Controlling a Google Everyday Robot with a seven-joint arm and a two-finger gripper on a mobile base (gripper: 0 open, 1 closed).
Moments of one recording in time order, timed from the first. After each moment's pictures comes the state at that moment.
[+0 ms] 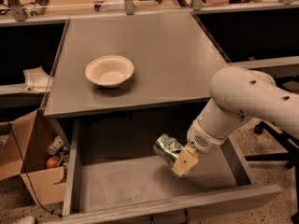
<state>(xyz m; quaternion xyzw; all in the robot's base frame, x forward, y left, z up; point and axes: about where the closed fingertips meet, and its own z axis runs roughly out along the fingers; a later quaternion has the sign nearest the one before) 0.416 -0.111 0.718 -0.42 0.89 0.16 0.05</state>
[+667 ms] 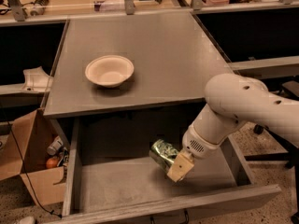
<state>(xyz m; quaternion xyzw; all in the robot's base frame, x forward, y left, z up) 0.408 -0.102 0.704 -0.42 0.89 0.18 0.04</state>
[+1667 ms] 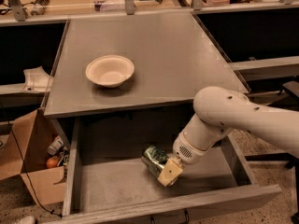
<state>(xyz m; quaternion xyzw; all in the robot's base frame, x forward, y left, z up) 0.411 -0.078 0.663 -0.41 0.88 0.21 0.03</state>
